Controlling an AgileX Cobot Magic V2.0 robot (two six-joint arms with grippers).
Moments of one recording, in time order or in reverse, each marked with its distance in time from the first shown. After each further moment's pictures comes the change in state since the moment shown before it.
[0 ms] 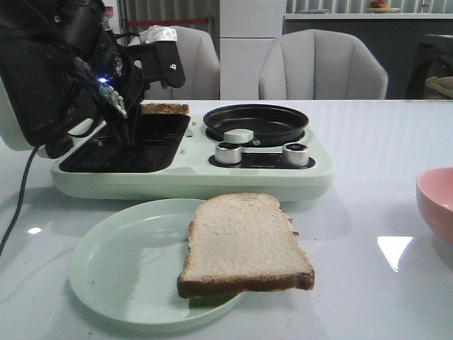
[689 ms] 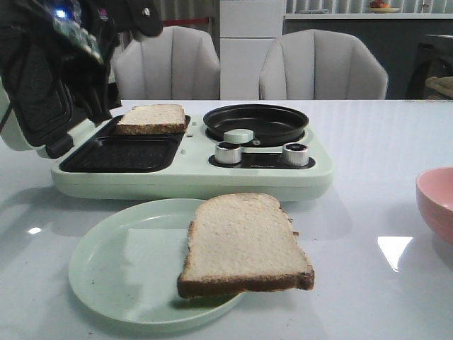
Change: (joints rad) left arm -0.085 -0.338 0.249 -0.177 0.101 0.010; right arm 0.000 0.000 0.000 0.000 0.000 0.000
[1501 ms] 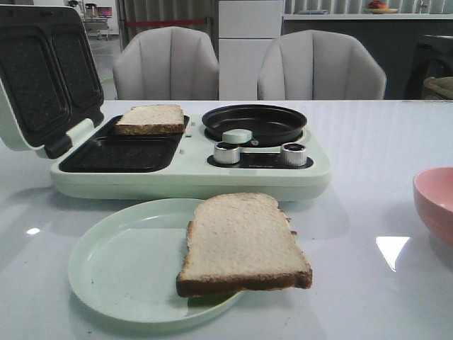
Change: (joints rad) left arm -0.217 -0.924 0.395 -1.154 0.367 0.292; right arm 0.000 0.000 0.000 0.000 0.000 0.000
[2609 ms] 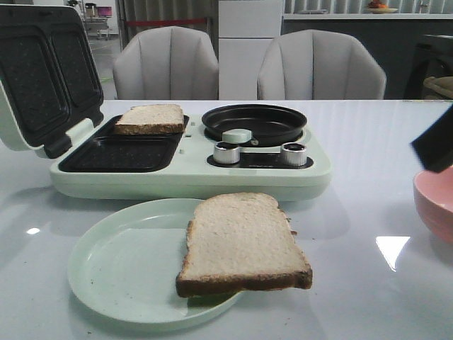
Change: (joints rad) left arm -0.001 -0.162 0.129 -0.029 0.071 0.000; right arm 0.245 0.300 0.000 0.608 0.050 -0.309
